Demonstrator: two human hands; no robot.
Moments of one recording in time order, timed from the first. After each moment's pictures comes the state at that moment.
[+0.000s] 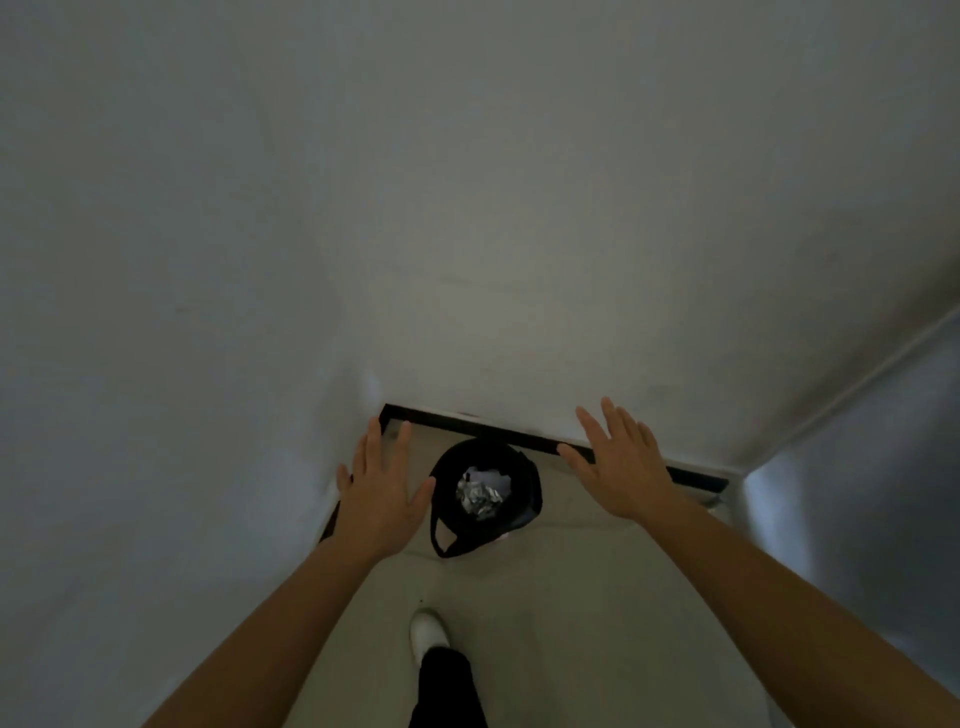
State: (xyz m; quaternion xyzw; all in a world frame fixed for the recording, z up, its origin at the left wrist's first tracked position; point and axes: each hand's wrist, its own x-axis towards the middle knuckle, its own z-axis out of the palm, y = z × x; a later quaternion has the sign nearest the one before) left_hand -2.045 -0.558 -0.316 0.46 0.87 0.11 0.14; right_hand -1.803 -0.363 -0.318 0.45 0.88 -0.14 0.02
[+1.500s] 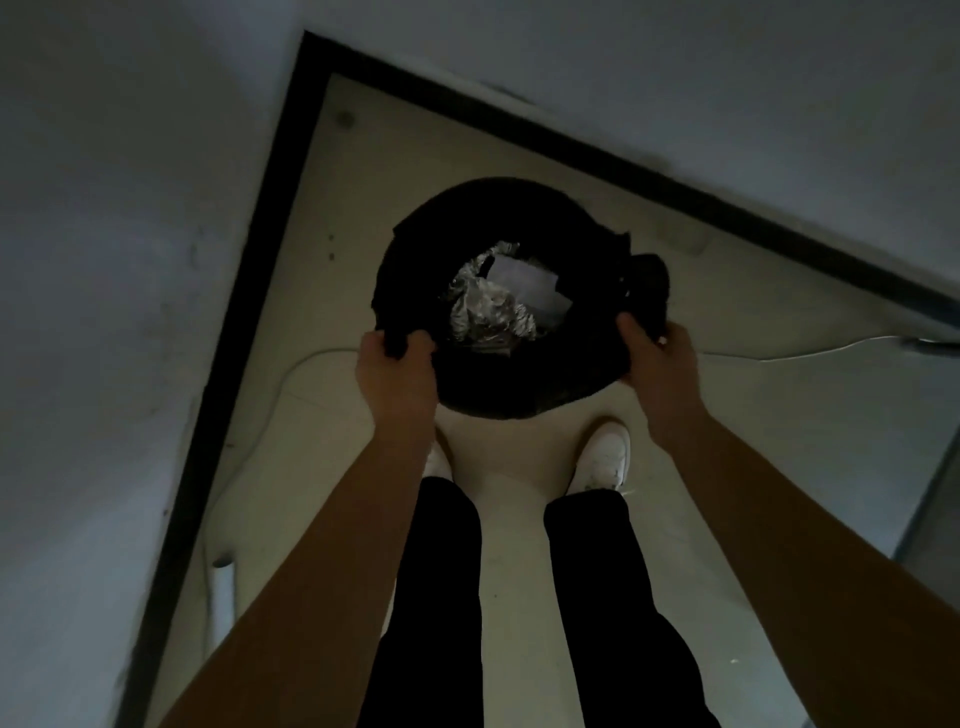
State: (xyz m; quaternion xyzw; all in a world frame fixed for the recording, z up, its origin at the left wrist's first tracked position) left_hand -2.143 -0.376 -0.811 -0.16 0.83 0.43 0.31; right_hand -1.961 -0.226 -0.832 0.70 0.42 -0.58 -0.04
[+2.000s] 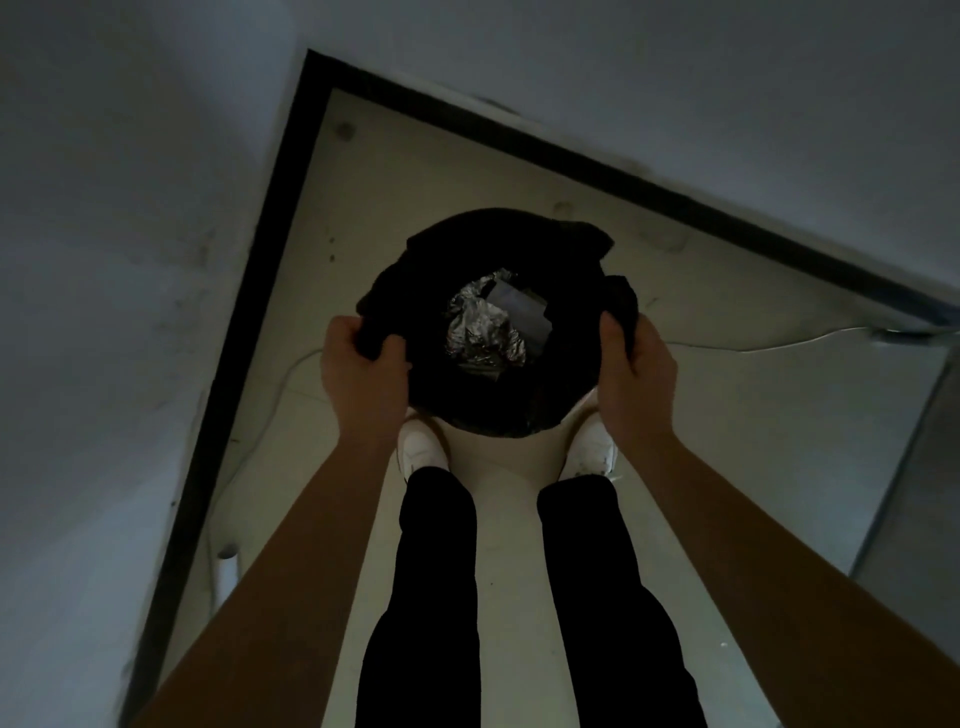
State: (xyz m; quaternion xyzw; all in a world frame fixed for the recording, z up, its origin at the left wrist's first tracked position) left_hand -2.147 -0.400 -0.761 -0.01 0.88 0.39 0.26; right_hand -1.961 -0.266 -0.775 0.61 0.61 -0.50 -0.12
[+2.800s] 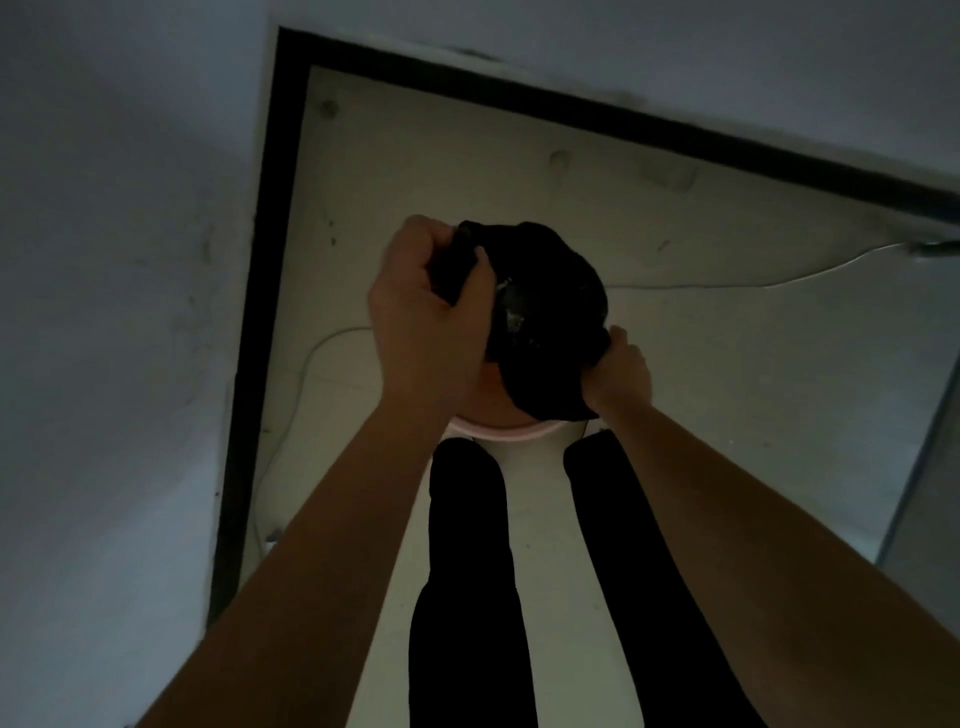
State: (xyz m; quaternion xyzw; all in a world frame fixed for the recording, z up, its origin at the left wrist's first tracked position) left_hand -2.109 -0.358 -0.691 0.27 0.82 0.44 0.23; right_hand -1.926 -0.311 -0.846 0.66 0.61 -0.39 0.20
